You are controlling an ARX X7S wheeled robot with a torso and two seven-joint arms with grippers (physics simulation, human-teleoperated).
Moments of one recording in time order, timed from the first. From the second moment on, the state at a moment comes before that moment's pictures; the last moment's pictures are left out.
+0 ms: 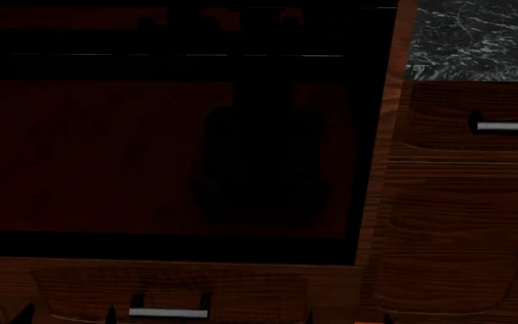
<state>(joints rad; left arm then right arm) 0.00 0.00 0.00 0.00 0.00 0.00 0.00 0.00 0.00 0.00 0.00 0.00 0.00 0.00</state>
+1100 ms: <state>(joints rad) -0.01 -0.09 0.09 0.01 -0.10 -0.01 -0.12 0.02 0.08 -0.11 -0.01 0.12 0.03 0.09</state>
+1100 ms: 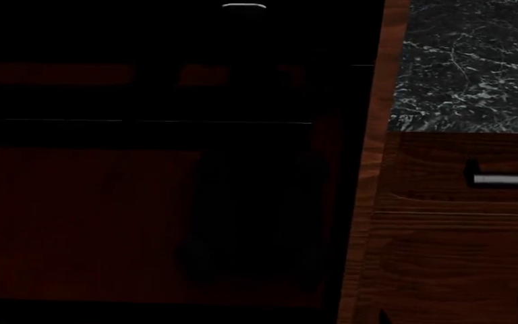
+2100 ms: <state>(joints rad) 0.00 -0.13 0.14 0.02 -0.15 0.00 -0.17 0.00 0.13 -0.16 -0.08 0.17 0.02 0.16</state>
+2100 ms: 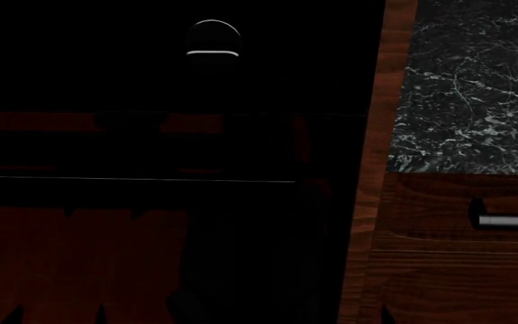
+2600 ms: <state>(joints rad) 0.01 -0.15 0.14 0.04 -0.17 0.00 -0.19 0.22 0.23 -0.14 -0.77 0.12 0.52 0.30</state>
